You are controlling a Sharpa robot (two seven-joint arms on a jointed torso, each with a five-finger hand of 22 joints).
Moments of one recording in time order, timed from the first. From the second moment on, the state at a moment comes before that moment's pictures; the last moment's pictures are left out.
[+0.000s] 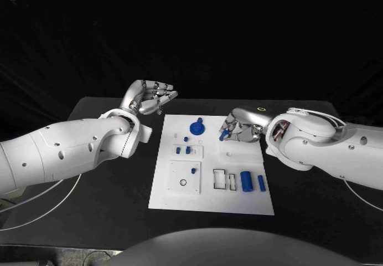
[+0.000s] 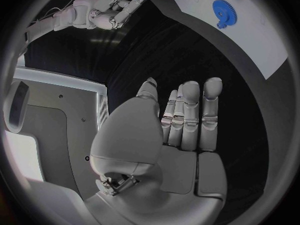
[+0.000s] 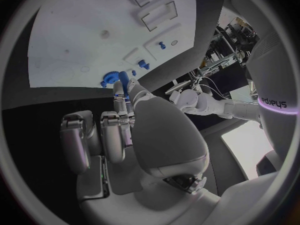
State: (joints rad) left arm 1.26 -0.73 -0.23 1.39 -0.38 -0.69 0.48; left_hand 1.40 -0.02 -0.09 0.29 0.28 0.97 0.15 0.08 0.08 1.12 0.10 0.07 0.07 1.26 0.02 0.89 0.82 0.13 1.13 0.14 0.77 1.25; right arm 1.31 -0.91 -0.21 1.75 -1.47 -0.26 -0.23; right_hand 1.53 0.03 0.20 0.17 0.05 1.08 0.13 0.12 0.08 1.20 0.07 0.09 0.06 1.46 0.02 1.57 1.31 0.01 1.47 0.13 1.57 1.31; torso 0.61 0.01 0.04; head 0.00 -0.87
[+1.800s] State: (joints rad) left arm 1.24 -0.69 -0.23 1.33 -0.41 -0.67 0.48; left_hand 1.40 -0.02 -0.10 0.29 0.28 0.97 0.15 0.08 0.08 1.12 0.10 0.07 0.07 1.26 0.02 0.89 0.83 0.13 1.13 0.14 0.77 1.25; right arm 1.13 -0.62 -0.21 1.69 -1.68 -0.14 -0.10; right_hand 1.54 0.03 0.22 0.16 0.05 1.08 0.13 0.12 0.08 1.20 0.08 0.07 0.06 1.46 0.02 1.57 1.31 0.01 1.47 0.13 1.57 1.31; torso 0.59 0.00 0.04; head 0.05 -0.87
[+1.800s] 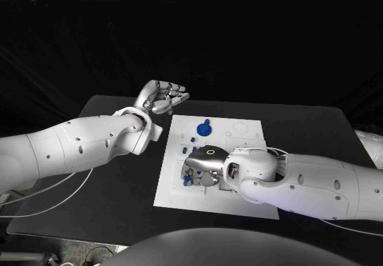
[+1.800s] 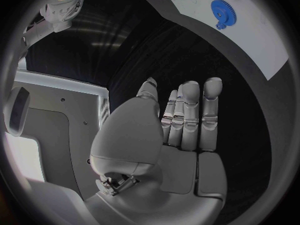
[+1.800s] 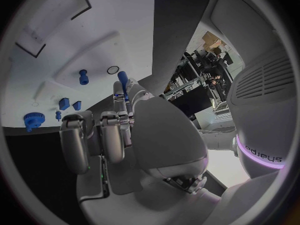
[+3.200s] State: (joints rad) left arm 1.24 -0.69 -0.23 1.34 -0.41 -0.67 0.48; left_hand 1.40 -0.02 -0.10 0.29 0.28 0.97 0.15 0.08 0.08 1.12 0.10 0.07 0.07 1.26 0.02 0.89 0.83 0.13 1.13 0.14 0.77 1.25; right arm 1.13 -0.62 -0.21 1.68 -1.75 -0.11 -0.13; right_hand 1.54 0.03 0.22 0.16 0.05 1.08 0.13 0.11 0.08 1.20 0.08 0.07 0.06 1.46 0.02 1.57 1.31 0.01 1.47 0.13 1.57 1.31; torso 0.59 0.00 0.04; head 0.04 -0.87
